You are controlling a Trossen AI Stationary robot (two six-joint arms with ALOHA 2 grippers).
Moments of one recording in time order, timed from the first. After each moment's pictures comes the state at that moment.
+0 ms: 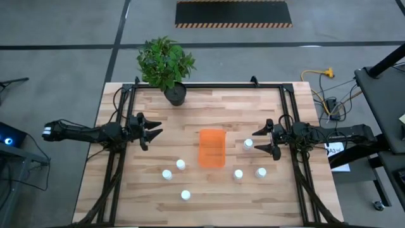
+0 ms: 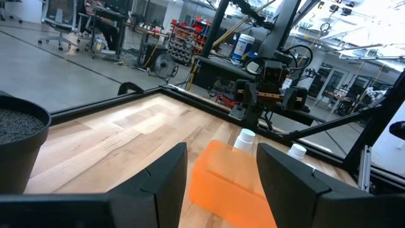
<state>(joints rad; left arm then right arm) -0.09 0.25 0.03 0.20 -0.37 -0.33 0.04 0.17 0.02 0.01 -0.02 0.29</state>
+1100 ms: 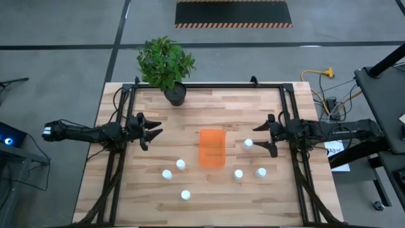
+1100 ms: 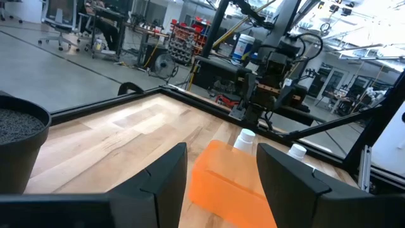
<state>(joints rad) -0.09 0.25 0.03 0.20 -0.37 -0.33 0.04 0.42 0.26 -0.24 0.08 0.15</state>
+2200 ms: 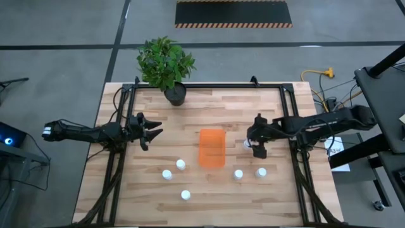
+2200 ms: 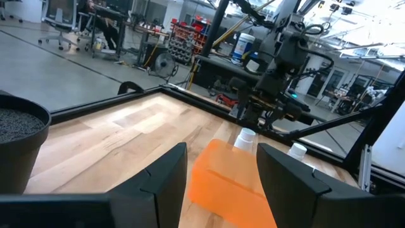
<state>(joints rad) -0.09 0.25 0.03 0.20 -0.37 -0.33 0.04 1.13 0.65 -0.62 0.11 0.16</state>
